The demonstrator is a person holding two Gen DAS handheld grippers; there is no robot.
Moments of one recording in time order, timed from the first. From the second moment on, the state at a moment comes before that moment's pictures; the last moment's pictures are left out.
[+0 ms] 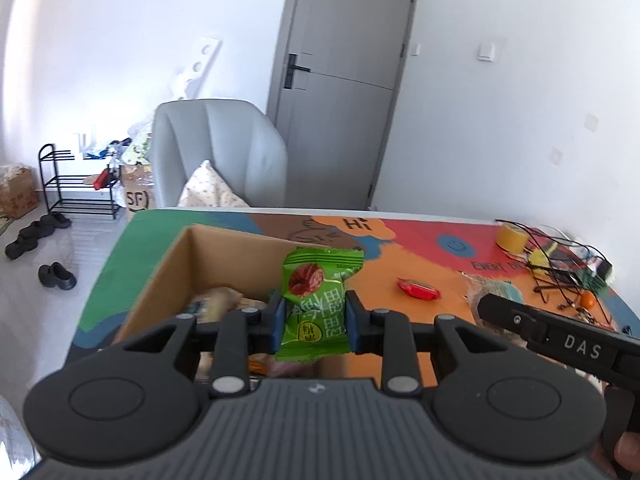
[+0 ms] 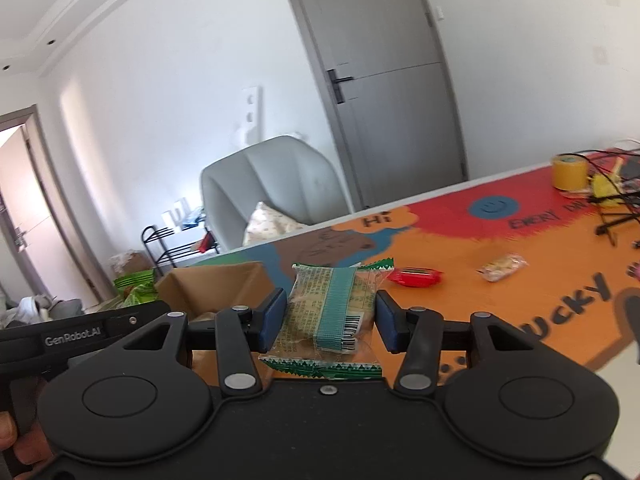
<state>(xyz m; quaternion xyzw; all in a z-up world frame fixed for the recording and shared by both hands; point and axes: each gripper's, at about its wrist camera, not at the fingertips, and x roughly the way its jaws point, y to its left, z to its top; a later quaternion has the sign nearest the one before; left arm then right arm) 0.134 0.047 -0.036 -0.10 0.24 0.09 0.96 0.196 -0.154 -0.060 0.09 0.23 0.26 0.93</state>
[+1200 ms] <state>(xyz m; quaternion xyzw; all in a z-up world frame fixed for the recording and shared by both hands) 0.100 0.119 -0.041 -0.15 0.26 0.14 0.94 0.177 -0.064 -0.042 0.07 0.25 0.37 0.89</state>
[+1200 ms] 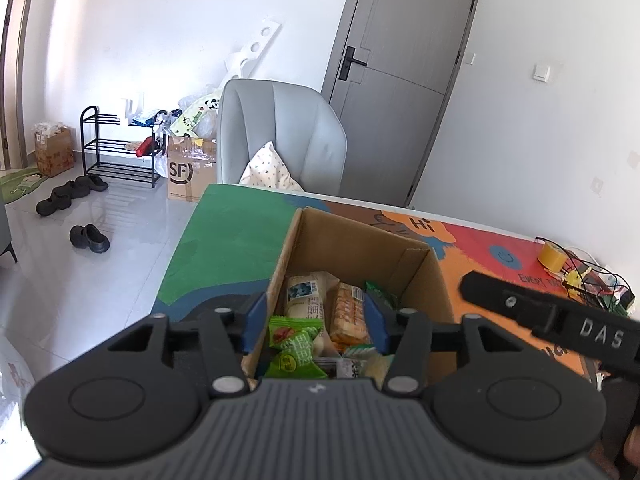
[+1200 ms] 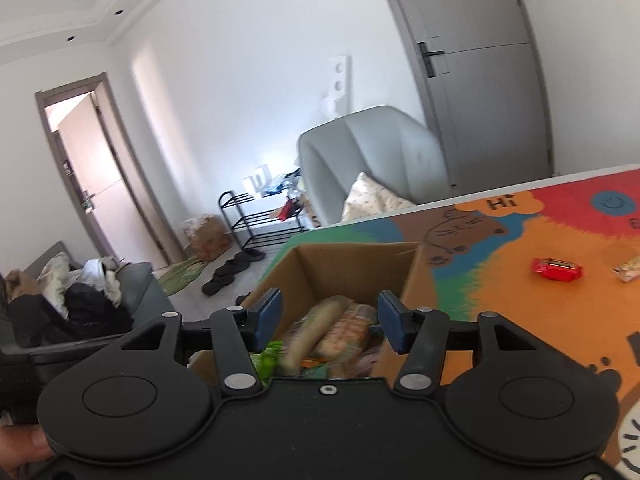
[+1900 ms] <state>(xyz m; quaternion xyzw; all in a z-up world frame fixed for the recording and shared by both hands) 0.122 0.055 -0.046 -0.11 0.27 0.09 0.95 0.187 -0.150 -0.063 0.11 0.27 0.28 0.92</state>
